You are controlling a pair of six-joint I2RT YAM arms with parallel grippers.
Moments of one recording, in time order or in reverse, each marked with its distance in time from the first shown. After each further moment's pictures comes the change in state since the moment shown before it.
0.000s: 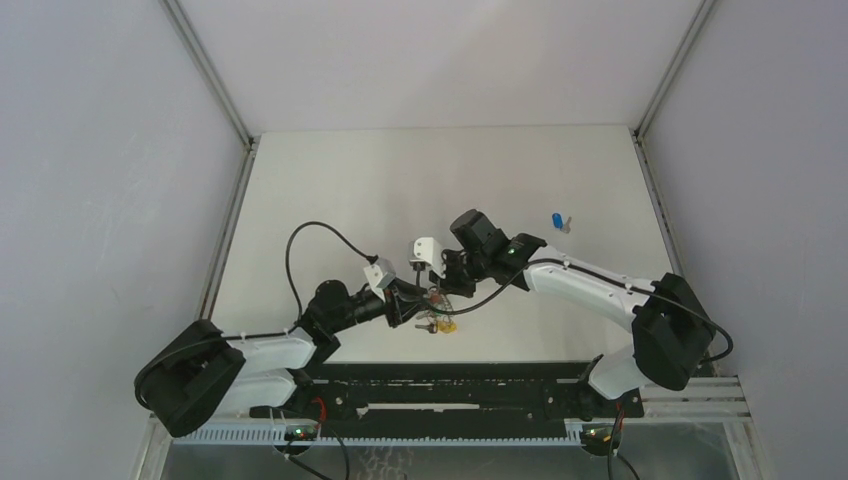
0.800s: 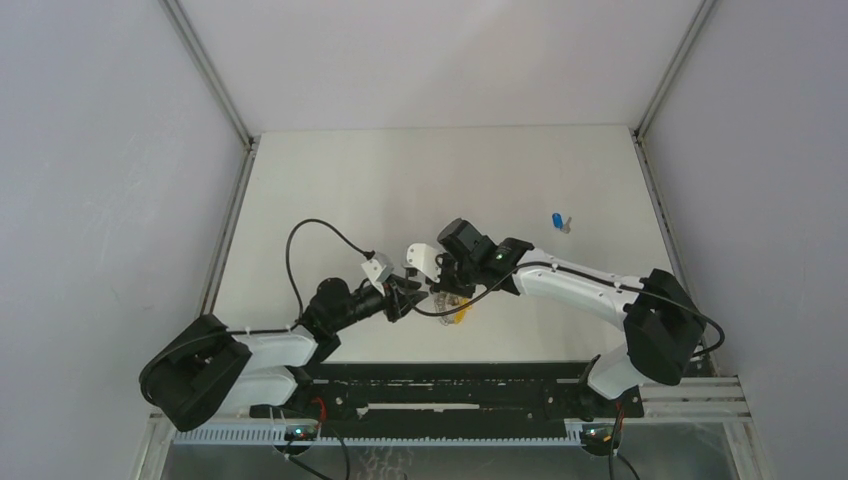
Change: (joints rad) left arm 0.028 0.034 0.001 -0.014 -0.085 -0.015; right arm 0.075 0.027 0.034 -0.063 0.308 0.014
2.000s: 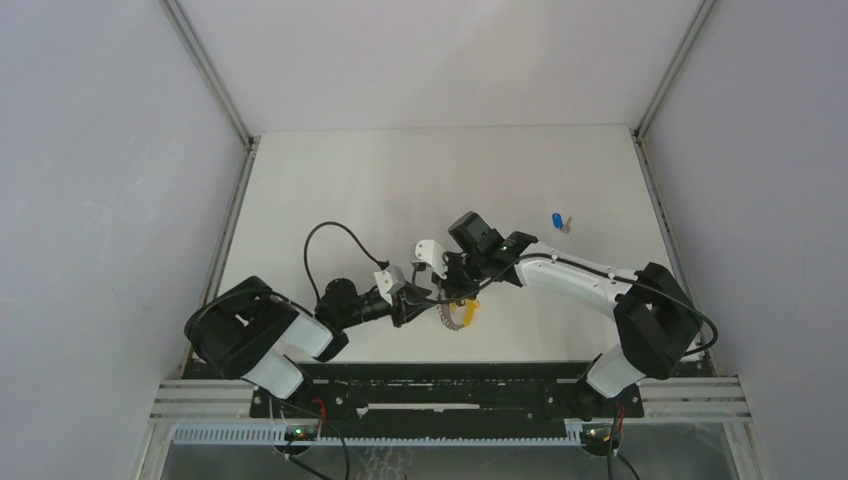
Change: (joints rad) left arm 0.004 0.324 0.001 0.346 0.176 0.115; right arm -0.093 0.046 -0.020 0.005 -0.264 0.003
